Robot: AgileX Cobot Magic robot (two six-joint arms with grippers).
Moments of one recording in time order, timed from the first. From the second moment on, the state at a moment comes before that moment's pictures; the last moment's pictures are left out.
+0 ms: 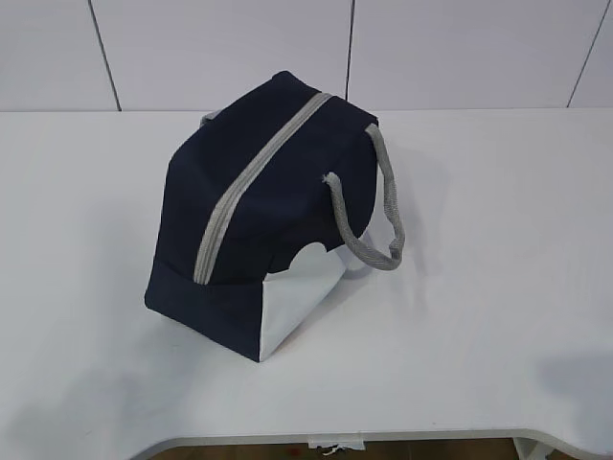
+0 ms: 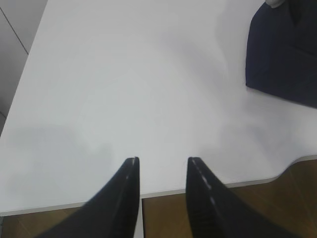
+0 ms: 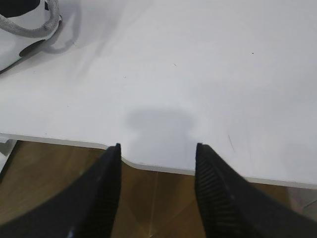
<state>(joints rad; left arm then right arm) -0.03 0.01 -0.52 -0.07 1.12 0.09 0.03 -0.02 -0.50 0.01 1.15 -0.07</state>
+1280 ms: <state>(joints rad) 0.10 0.01 -0.52 -0.07 1.12 0.09 0.03 -0.02 -0.50 0.01 1.14 -0.07</state>
